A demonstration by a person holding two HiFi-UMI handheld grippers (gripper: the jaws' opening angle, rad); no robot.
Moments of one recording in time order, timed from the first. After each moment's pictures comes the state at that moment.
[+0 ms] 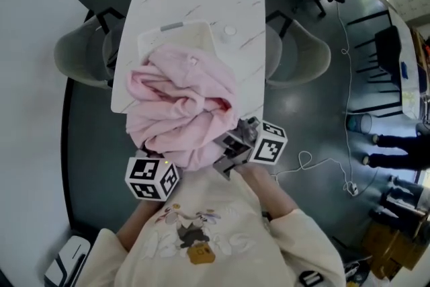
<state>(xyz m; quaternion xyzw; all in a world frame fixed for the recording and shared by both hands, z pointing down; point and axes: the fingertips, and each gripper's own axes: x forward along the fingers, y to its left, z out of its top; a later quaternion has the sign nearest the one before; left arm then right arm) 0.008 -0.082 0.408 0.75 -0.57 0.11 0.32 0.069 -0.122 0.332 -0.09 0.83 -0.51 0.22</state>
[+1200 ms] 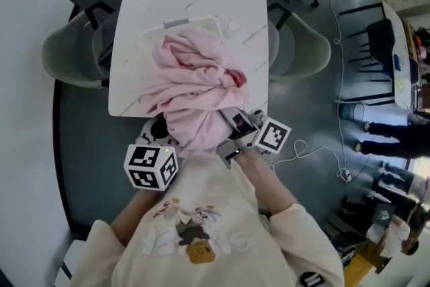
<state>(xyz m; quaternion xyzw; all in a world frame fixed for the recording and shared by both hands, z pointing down) -0.038 -0.126 0.442 0.77 -0.52 0.11 0.35 0.044 -0.189 0.385 -0.21 0.76 -0.57 0.25</state>
